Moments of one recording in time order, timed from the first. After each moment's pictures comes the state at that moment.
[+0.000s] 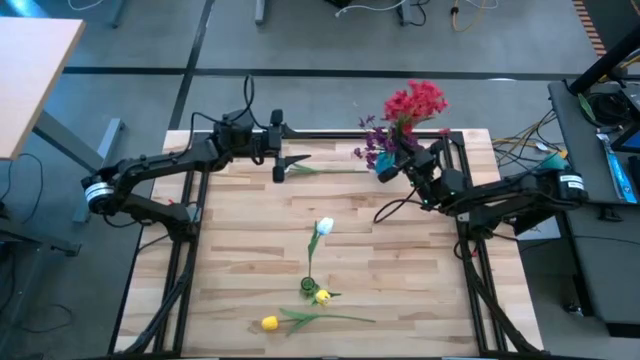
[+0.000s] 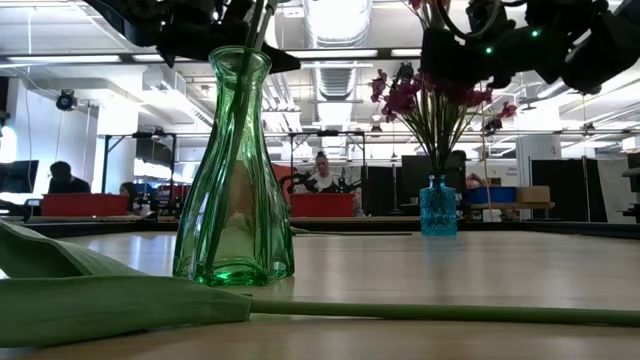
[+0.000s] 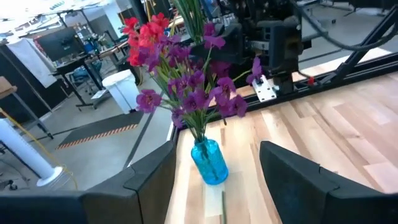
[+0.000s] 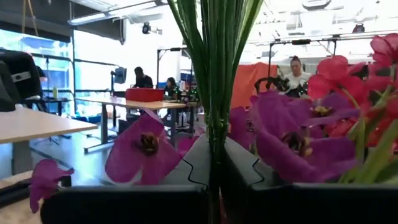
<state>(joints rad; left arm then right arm) 0.53 1.30 0.89 0.25 0.41 0.44 -0.18 1.24 0.37 1.27 0.81 -0.34</state>
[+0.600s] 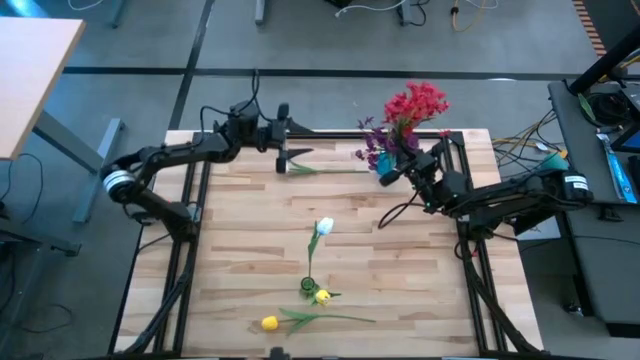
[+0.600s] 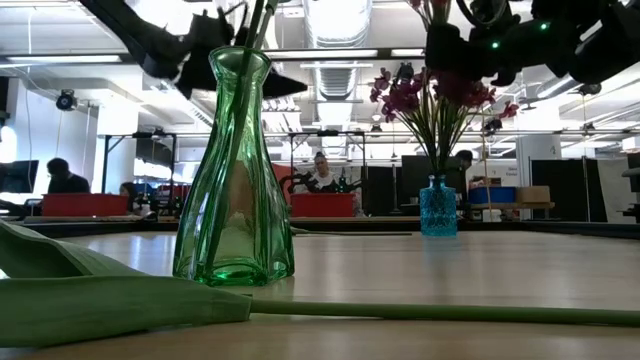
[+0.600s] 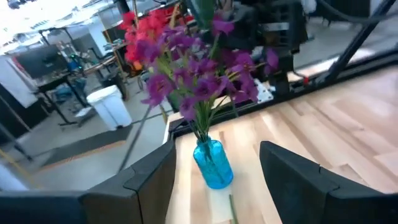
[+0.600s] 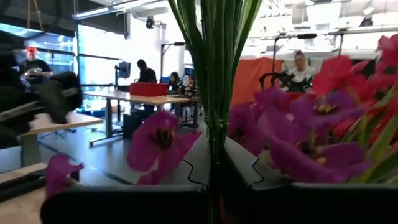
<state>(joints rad) 0.67 1.48 0.89 0.46 0.65 0.46 -0.13 1.19 0.36 1.19 0.84 -0.33</state>
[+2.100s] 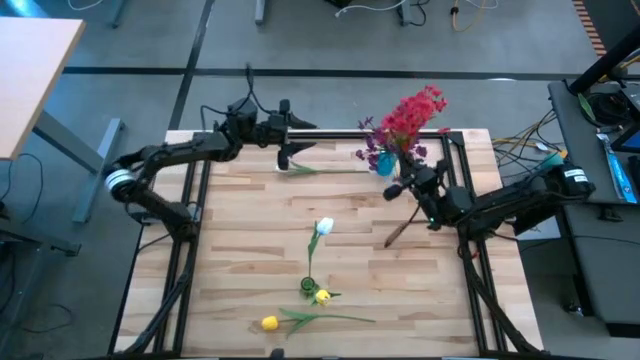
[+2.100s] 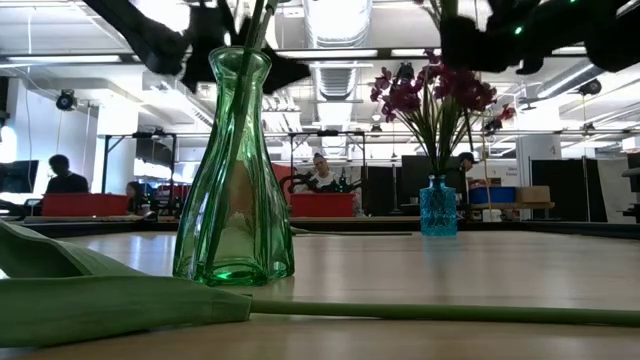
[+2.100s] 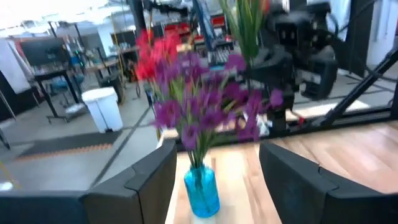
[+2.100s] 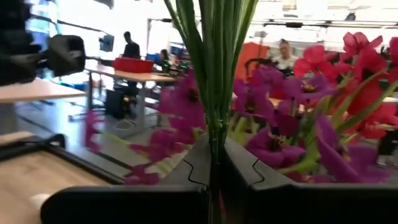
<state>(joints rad) 0.66 1.48 0.92 0.54 0.65 0.22 0.10 1.15 0.35 1.16 1.15 -0.45</state>
